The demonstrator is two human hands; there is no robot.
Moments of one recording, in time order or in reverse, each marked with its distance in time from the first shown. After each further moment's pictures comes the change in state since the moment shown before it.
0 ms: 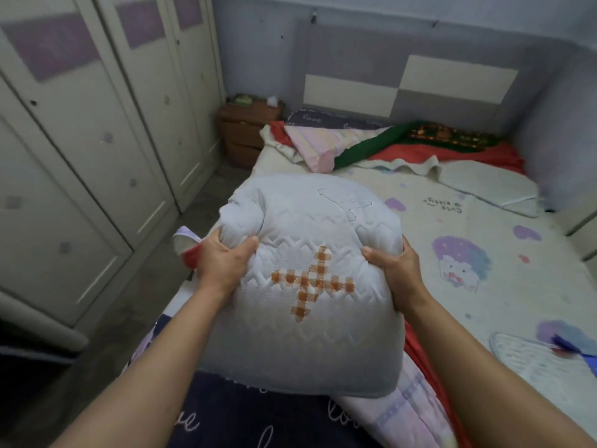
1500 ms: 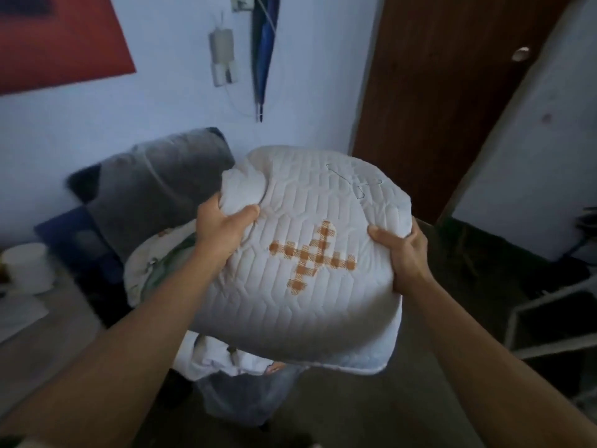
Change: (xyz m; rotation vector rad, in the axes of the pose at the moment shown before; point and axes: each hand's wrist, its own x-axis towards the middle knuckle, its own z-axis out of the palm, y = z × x) left_hand -0.993 0.018 -0.585 0.130 1.984 -0.280; right_hand -0.980 0.055 0.361 -0.198 -1.940 0.210
